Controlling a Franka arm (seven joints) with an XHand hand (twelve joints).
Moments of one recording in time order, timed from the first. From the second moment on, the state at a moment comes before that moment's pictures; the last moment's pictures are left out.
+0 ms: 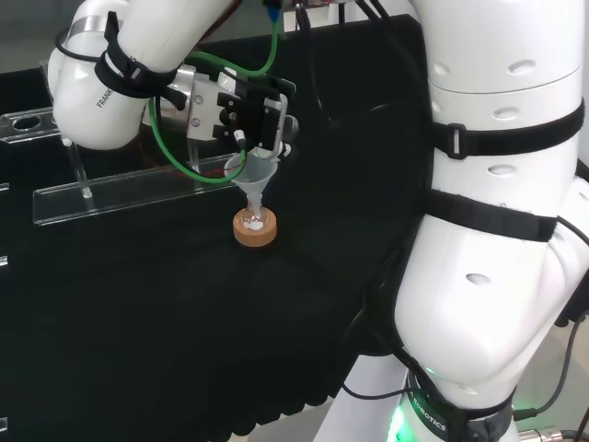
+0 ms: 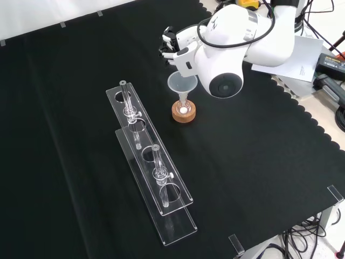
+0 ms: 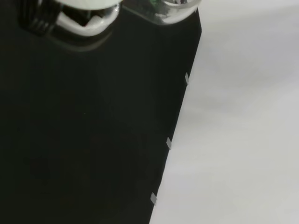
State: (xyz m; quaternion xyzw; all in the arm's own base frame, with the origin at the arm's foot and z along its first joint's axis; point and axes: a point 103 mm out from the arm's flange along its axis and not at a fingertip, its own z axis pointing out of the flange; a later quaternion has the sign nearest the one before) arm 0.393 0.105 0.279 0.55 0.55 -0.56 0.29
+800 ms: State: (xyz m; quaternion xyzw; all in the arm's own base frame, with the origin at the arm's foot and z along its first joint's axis) arm 0.393 0.109 0.282 0.55 0.56 -0.55 0.29
